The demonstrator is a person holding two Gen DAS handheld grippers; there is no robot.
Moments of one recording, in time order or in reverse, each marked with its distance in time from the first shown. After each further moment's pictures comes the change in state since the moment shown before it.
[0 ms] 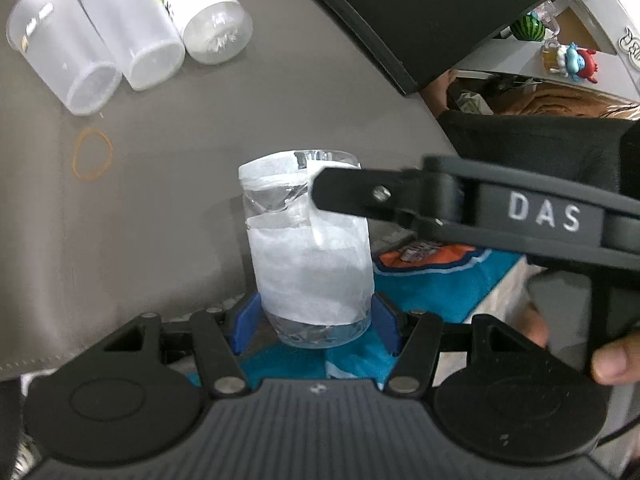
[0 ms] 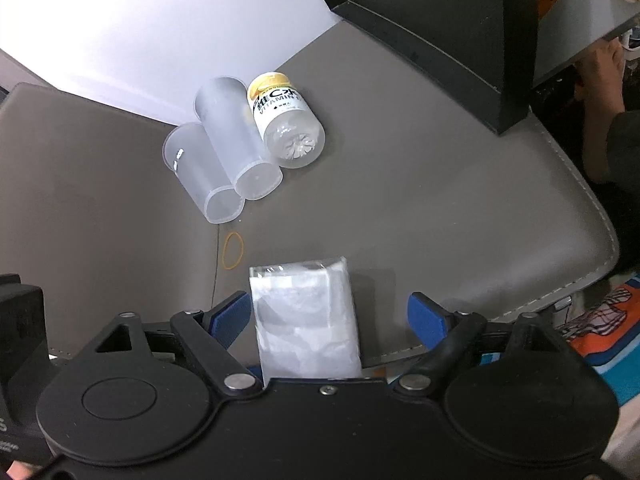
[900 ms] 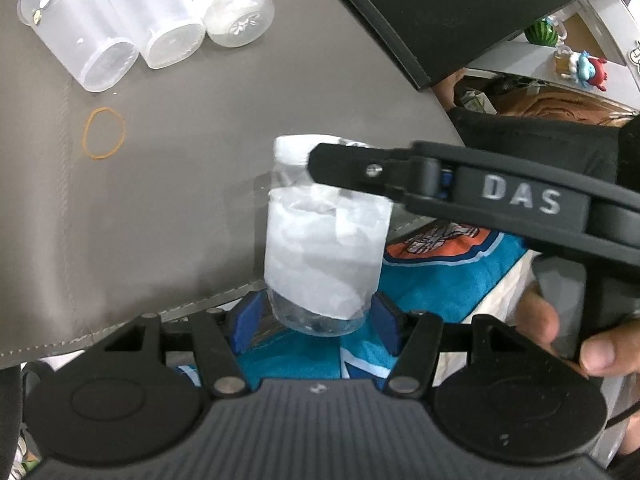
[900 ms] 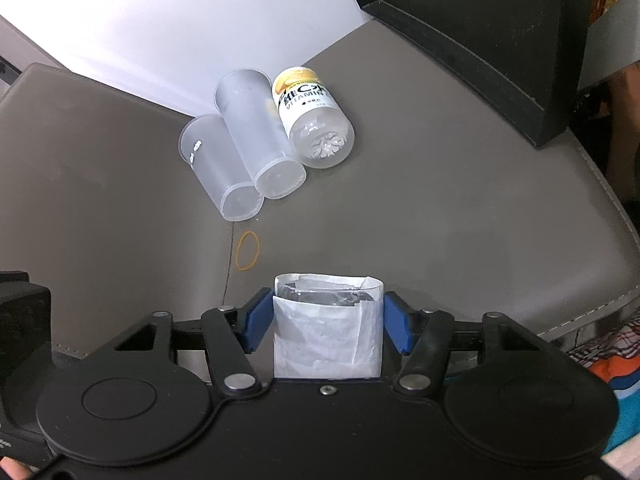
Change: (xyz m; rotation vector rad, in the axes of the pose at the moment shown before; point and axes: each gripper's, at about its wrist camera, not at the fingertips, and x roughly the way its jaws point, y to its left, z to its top) left arm 0.000 0.016 0.004 -0.031 0.022 0.002; right arm 0.003 0.011 0.004 -0.061 -0.009 0.028
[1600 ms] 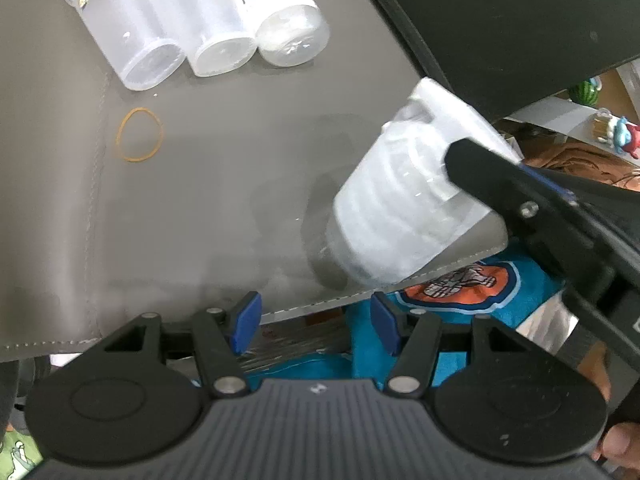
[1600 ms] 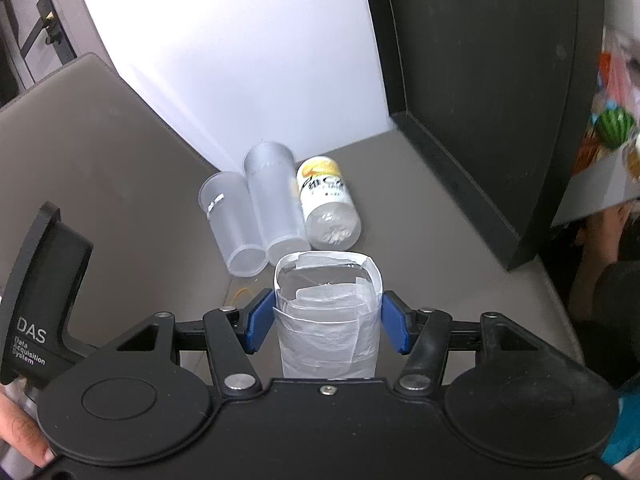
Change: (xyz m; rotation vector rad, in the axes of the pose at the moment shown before) left arm -0.002 0.017 0.015 -0.140 -0.049 0.041; right arm -0.043 0.031 -0.004 -0.260 -0.264 -0.097
